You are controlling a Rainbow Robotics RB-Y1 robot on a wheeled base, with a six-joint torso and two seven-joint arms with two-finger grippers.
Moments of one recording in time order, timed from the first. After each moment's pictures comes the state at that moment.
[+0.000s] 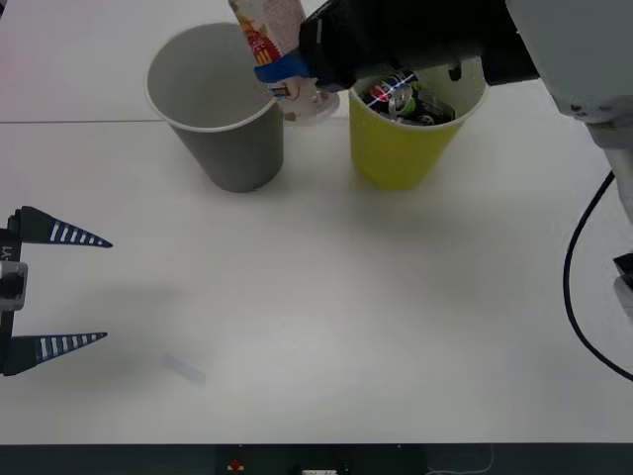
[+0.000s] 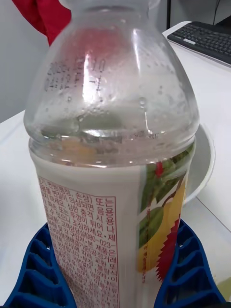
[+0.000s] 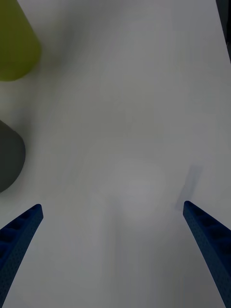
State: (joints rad) right arm -1.01 -0.48 0.29 -1.71 2.05 -1.24 -1.40; left arm 0.26 1.13 0.26 -2.01 -1.31 -1.13 -0.09
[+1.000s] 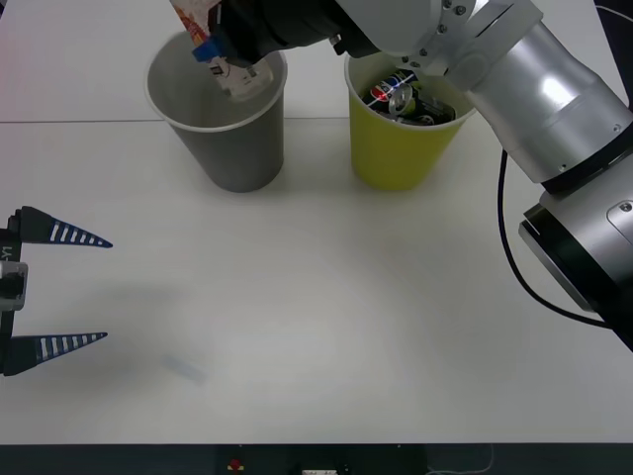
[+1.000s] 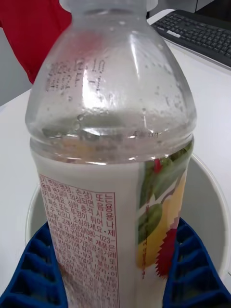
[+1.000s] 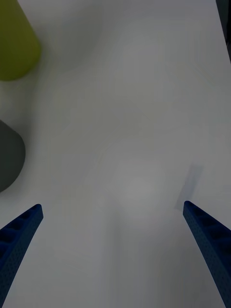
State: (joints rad) right arm -1.30 -0.27 0.47 -1.15 2.17 -1.00 -1.36; left arm 0.26 1.13 0.26 -2.01 -1.31 -1.13 -0.09
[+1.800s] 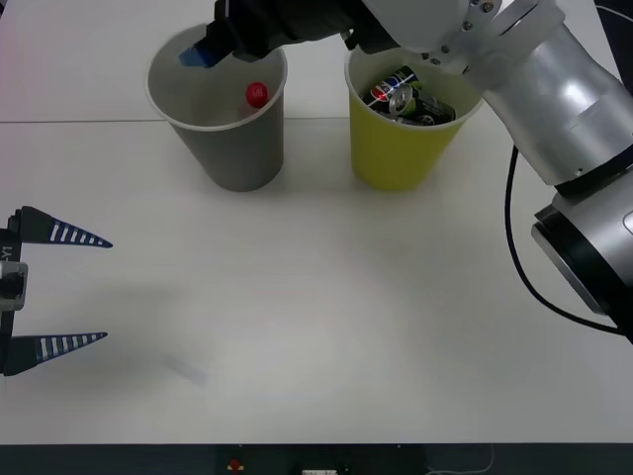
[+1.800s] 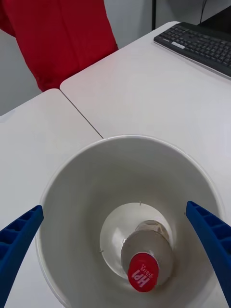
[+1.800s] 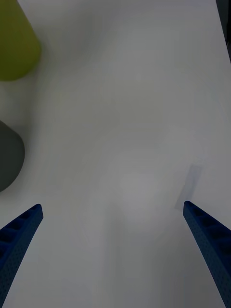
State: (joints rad) right arm -1.25 -0.31 0.43 -1.25 2.13 -1.02 -1.32; left arm 0.26 1.13 0.26 -2.01 -1.31 -1.13 -0.09
